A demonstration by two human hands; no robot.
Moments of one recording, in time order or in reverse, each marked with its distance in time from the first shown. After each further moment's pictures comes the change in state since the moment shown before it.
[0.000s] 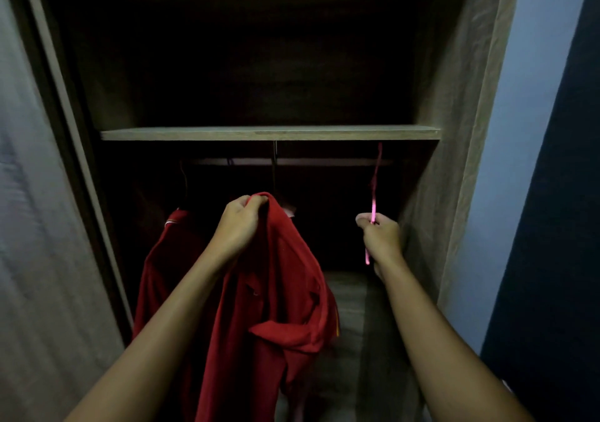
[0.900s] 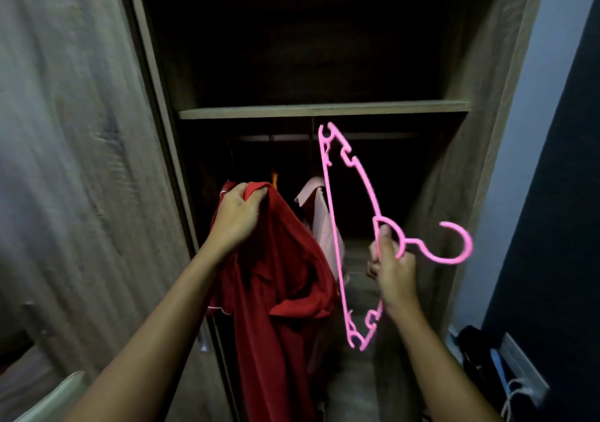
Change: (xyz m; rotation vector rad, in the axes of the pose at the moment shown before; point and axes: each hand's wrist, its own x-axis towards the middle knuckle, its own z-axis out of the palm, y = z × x) left_hand -0.073 -0.014 -0.128 0.133 0.040 0.118; right_hand -0.223 -0.020 0.009 0.309 -0.104 -0.035
